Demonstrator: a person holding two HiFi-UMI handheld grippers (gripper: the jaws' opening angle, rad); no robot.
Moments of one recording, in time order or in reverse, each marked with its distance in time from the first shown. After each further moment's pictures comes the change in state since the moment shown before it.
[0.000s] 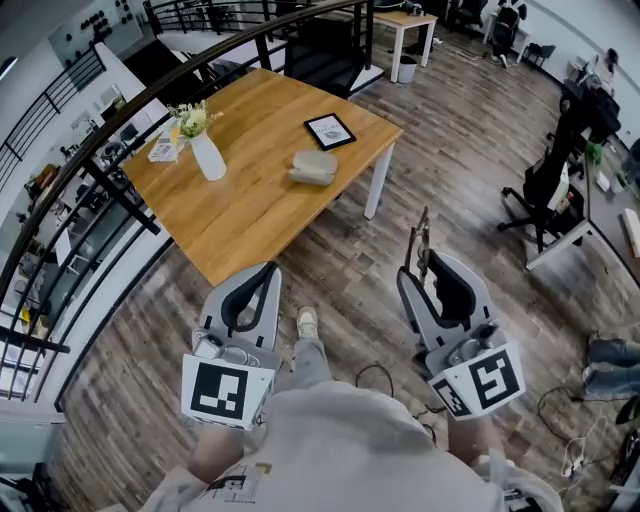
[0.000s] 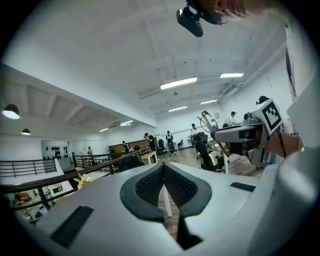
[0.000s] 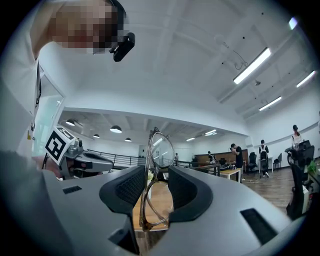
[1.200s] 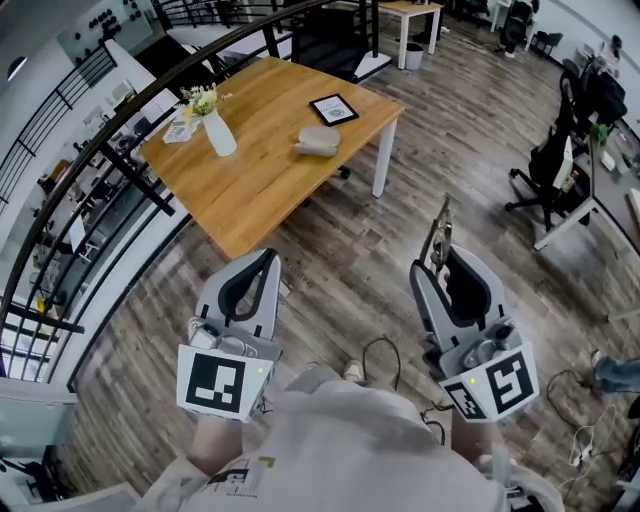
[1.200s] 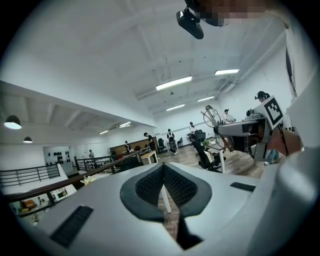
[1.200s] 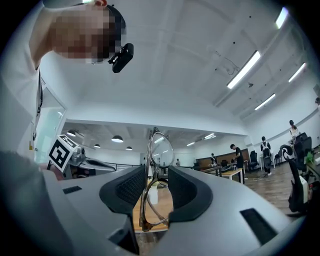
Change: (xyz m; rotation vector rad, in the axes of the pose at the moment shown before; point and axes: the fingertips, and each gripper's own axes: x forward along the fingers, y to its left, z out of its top) left arm -0.087 -0.076 0.029 0.054 0.022 0.009; right arm -0.121 0.035 0.039 0.056 -0.085 0.001
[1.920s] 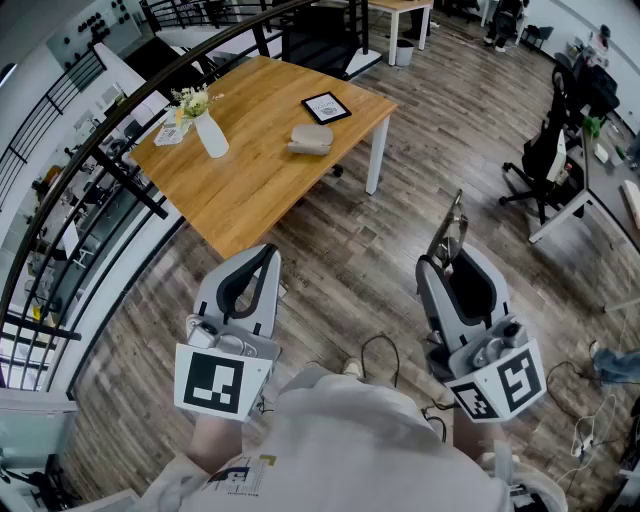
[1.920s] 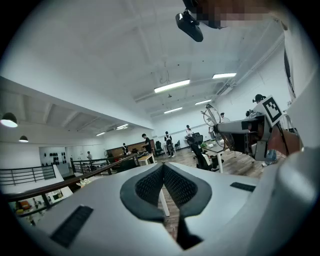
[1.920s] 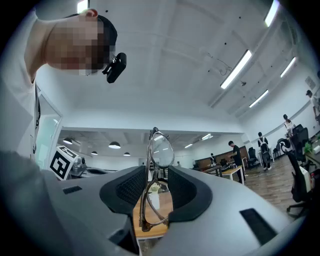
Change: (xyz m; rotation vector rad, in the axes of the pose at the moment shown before) left arm 0.006 0.004 0.005 -0.002 -0.027 -0.031; right arm 0.000 -0.004 0.012 0.077 -0.048 -0.027
